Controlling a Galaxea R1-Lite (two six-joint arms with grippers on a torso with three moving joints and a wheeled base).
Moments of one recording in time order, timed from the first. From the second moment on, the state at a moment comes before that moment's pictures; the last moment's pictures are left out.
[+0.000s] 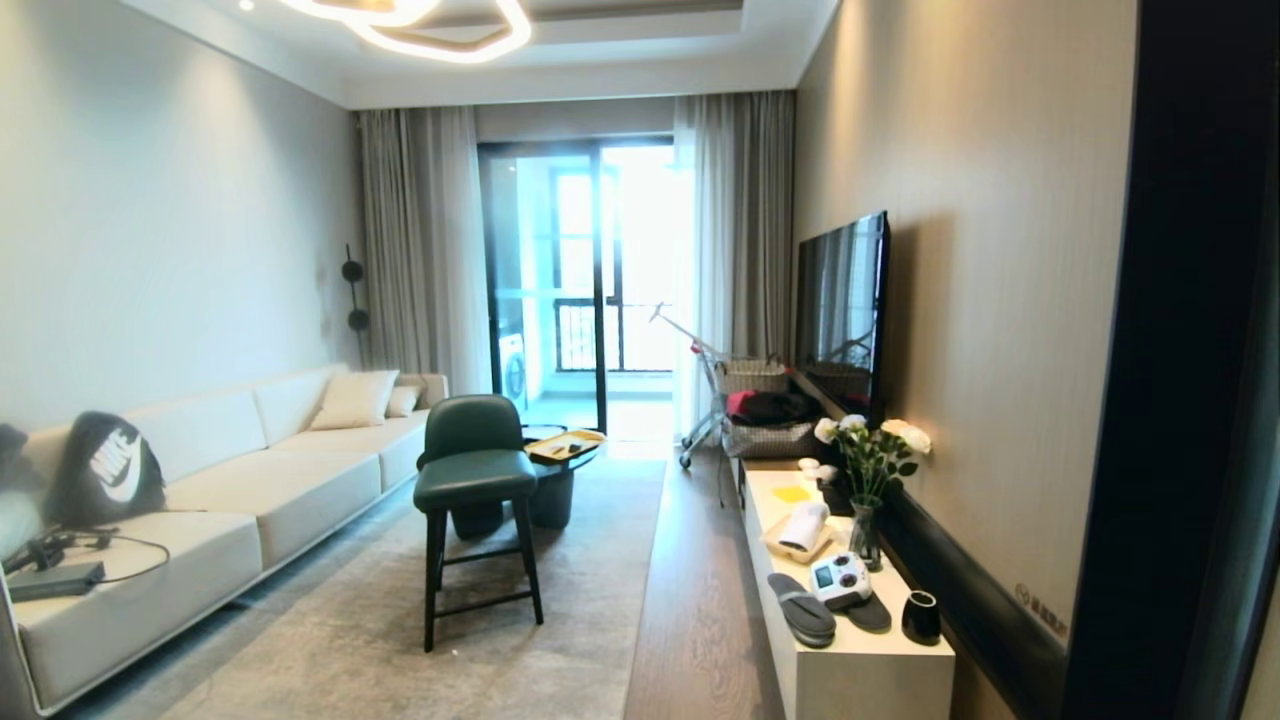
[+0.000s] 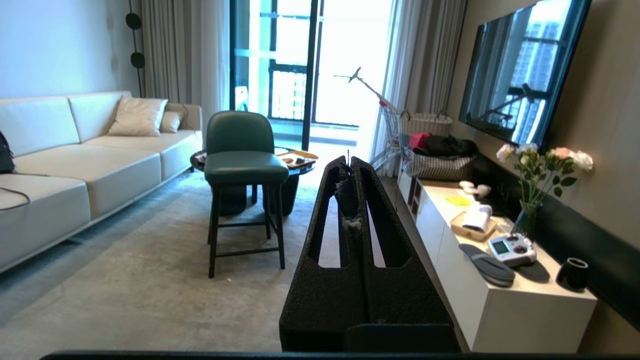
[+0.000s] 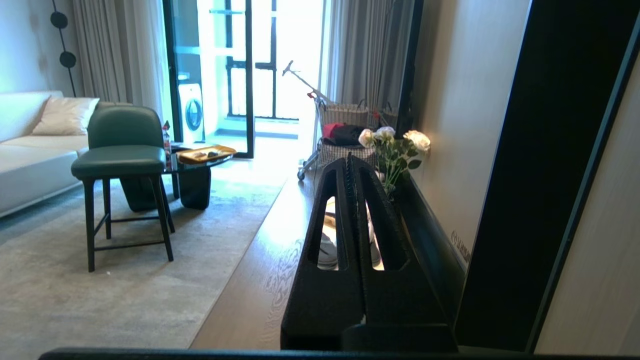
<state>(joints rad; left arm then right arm) 0.00 0.00 0.00 0.00 0.02 -0.09 -0.01 0.00 0.00 0.01 0.02 -0.06</state>
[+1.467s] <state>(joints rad) 0.00 0.00 0.00 0.00 0.02 -0.09 -0.01 0.00 0.00 0.01 0.02 -0.06</state>
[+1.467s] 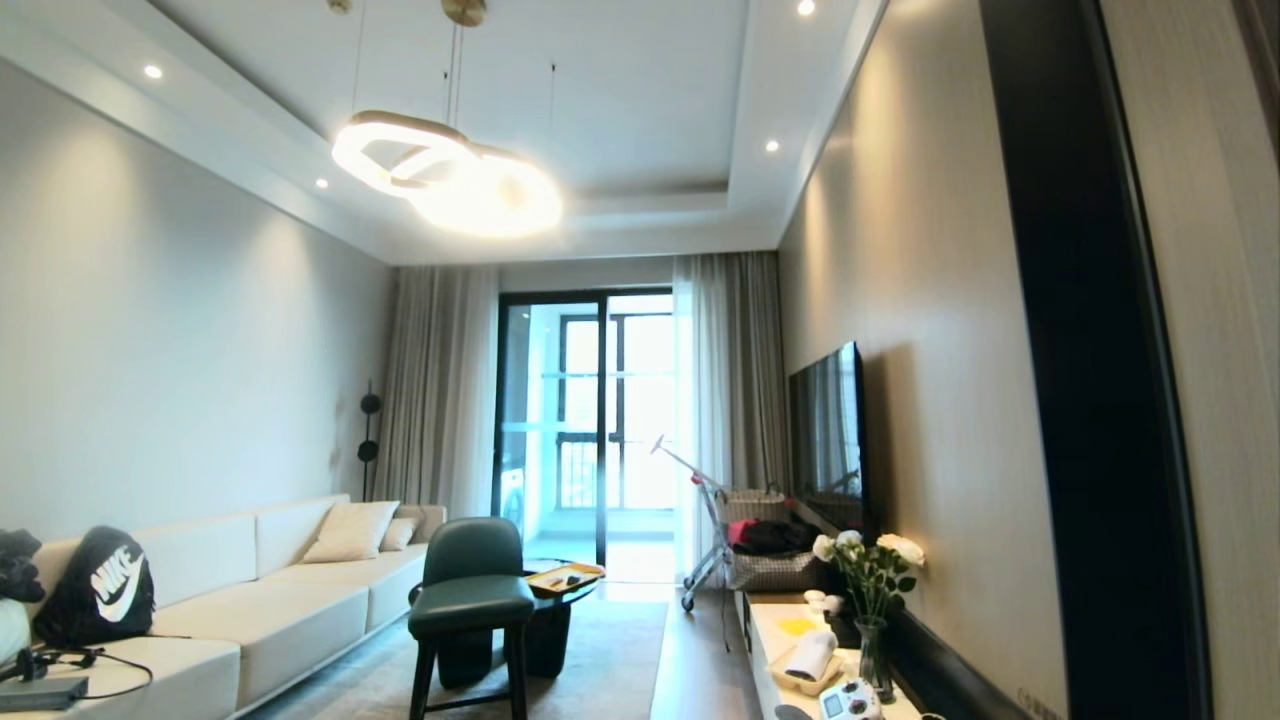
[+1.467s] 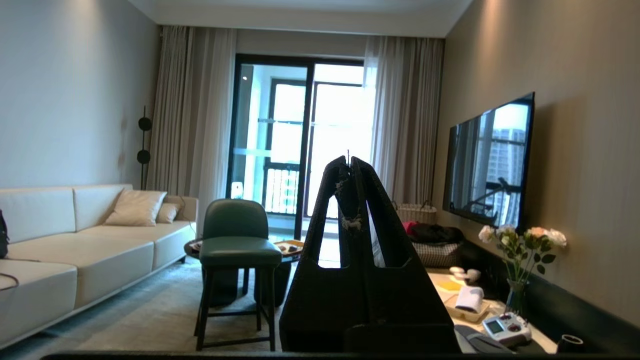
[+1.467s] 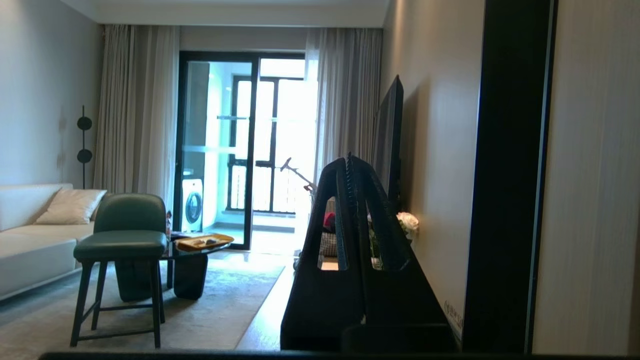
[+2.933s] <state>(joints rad) 0.00 0.00 0.00 0.00 0.02 -0.09 -0.01 0.00 0.00 0.01 0.02 -0.08</state>
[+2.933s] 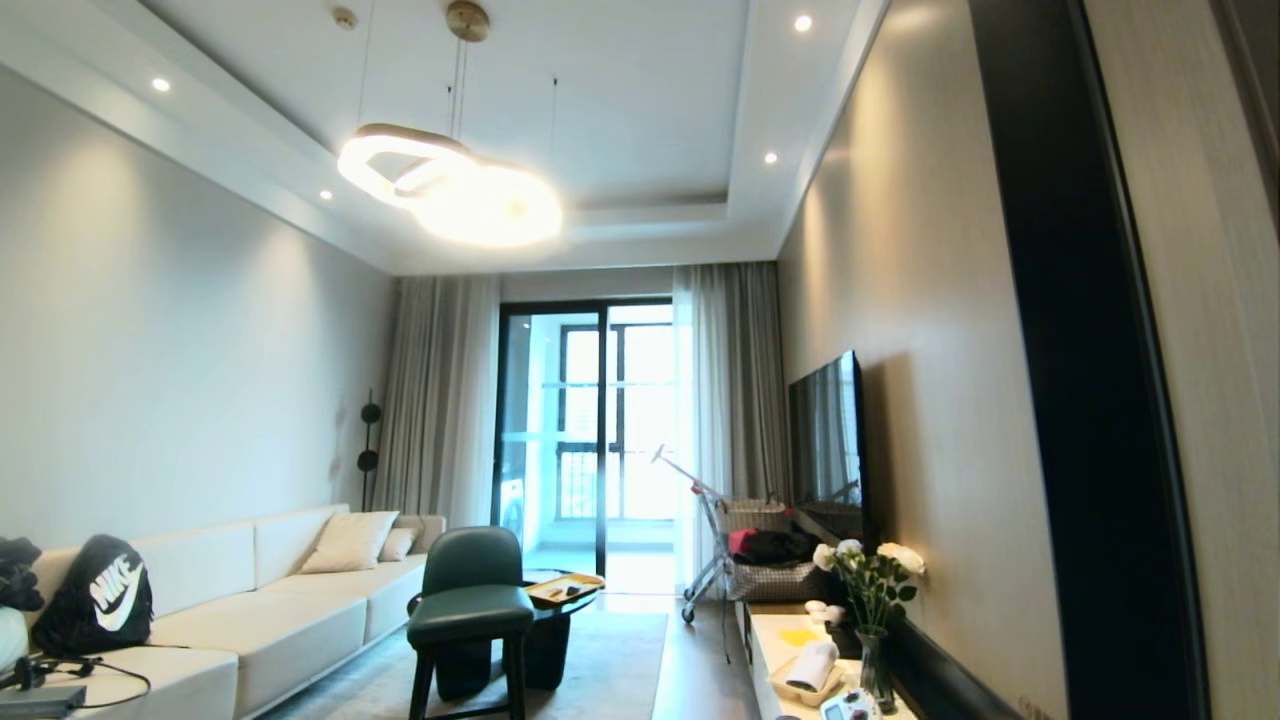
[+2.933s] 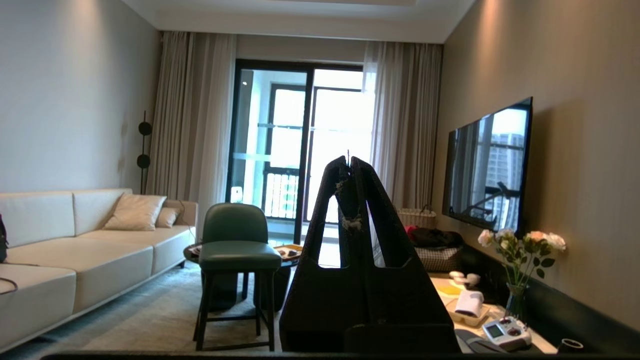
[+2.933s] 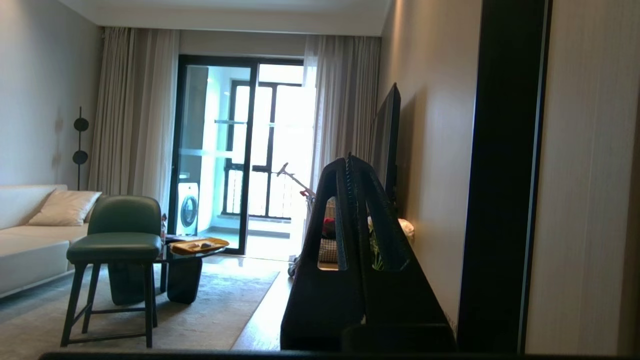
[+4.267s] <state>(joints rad) 0.00 0.00 0.00 0.00 0.02 -0.08 -0.01 0.00 0.00 0.01 0.02 -0.08</state>
